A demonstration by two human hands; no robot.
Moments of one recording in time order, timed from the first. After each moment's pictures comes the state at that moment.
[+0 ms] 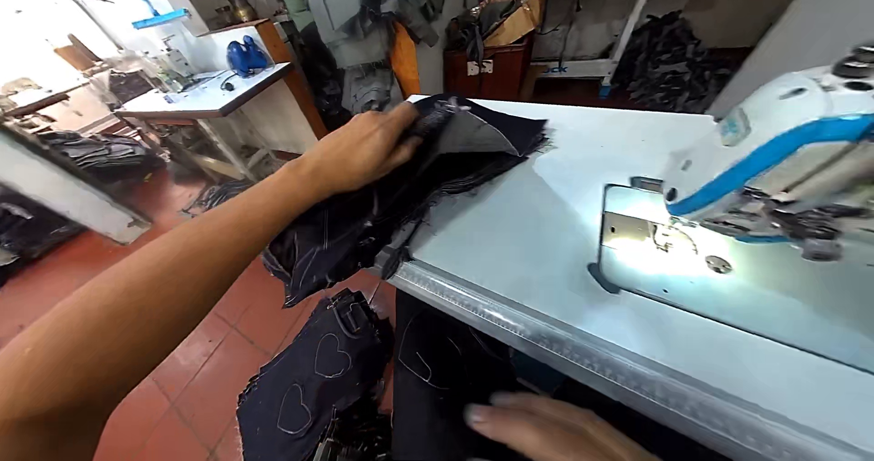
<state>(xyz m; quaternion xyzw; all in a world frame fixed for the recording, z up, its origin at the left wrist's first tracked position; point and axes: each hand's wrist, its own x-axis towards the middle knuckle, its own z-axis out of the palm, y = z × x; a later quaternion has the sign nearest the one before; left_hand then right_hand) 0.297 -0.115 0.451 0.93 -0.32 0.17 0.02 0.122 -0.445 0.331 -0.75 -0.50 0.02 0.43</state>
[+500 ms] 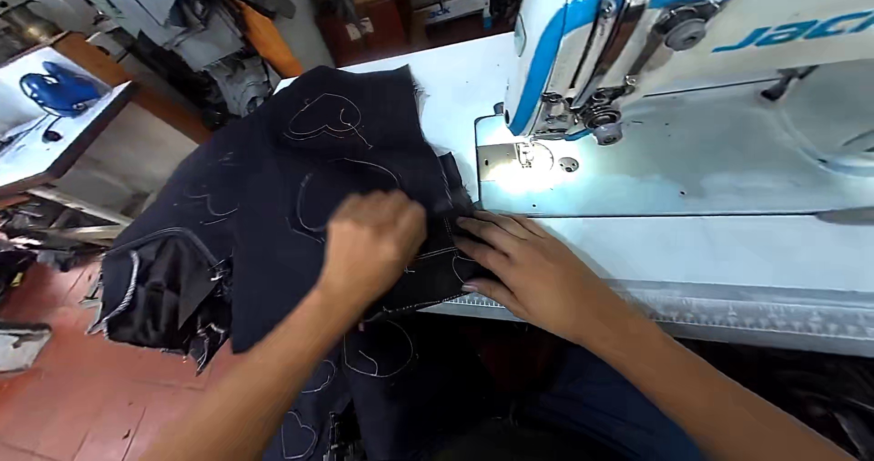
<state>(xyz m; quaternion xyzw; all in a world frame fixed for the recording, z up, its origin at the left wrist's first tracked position) 0.262 -0.263 0.309 0.88 -0.37 0.29 0.02 0.221 -0.501 0.236 -0.91 -0.33 -0.17 0.19</state>
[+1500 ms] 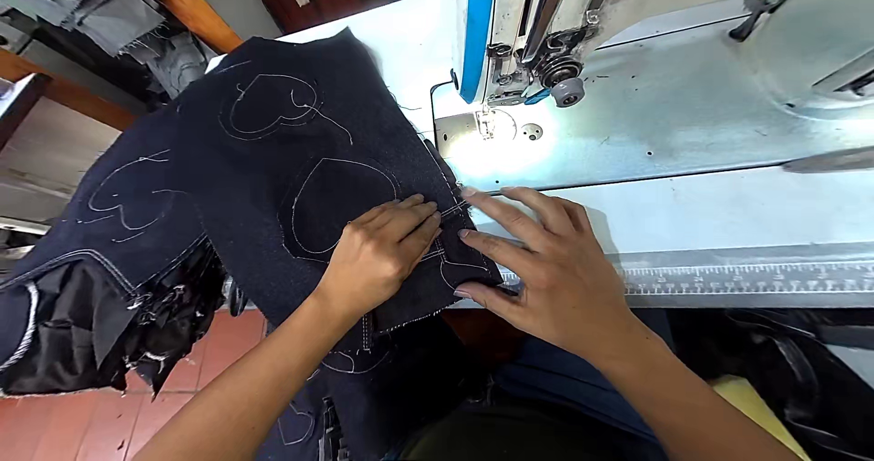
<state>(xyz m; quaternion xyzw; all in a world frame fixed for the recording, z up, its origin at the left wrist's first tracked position) 0.266 -0.291 0.260 0.82 -0.51 0.20 0.12 0.186 -0.524 0.225 -0.93 -0.19 -0.25 0.21</state>
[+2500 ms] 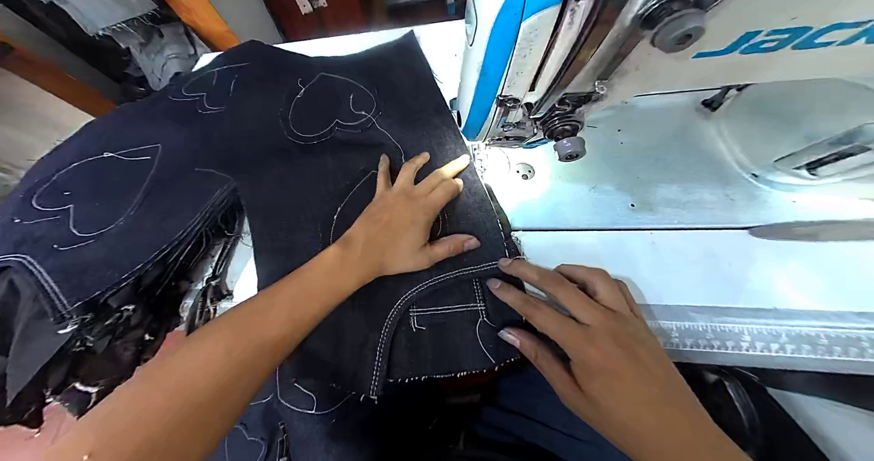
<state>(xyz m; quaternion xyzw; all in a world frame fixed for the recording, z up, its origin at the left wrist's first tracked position) 0.324 -0.342 0.265 0.90 -0.42 0.00 0.11 0.155 -0.559 0.231 -0.95 -0.16 -0.19 0.19</state>
